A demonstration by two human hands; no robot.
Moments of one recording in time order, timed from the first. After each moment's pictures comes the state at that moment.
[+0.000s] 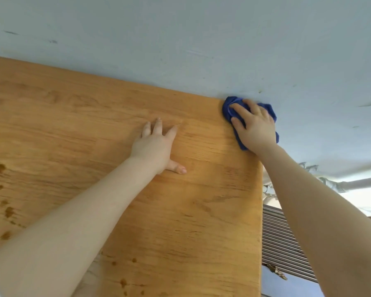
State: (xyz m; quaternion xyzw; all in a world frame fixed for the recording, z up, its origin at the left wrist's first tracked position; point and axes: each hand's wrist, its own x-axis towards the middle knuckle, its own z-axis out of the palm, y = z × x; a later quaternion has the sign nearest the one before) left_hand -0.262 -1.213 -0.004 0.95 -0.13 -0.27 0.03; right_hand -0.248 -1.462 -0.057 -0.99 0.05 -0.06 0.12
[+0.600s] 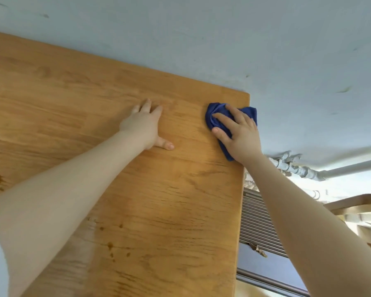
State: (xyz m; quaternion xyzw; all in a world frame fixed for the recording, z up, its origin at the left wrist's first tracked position) left_hand -0.271 -1.212 -0.008 0.96 -0.08 -0.25 0.04; right_hand -0.321 -1.442 -0.054 -0.98 -0.01 -0.04 0.18
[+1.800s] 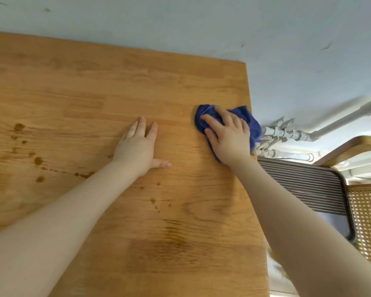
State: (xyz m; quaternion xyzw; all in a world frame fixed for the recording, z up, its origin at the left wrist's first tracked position) left_hand -0.380 -1.131 -0.011 0.95 -0.18 -0.24 0.03; right_hand -0.413 -1.348 -0.053 -0.99 0.06 -0.08 0.10
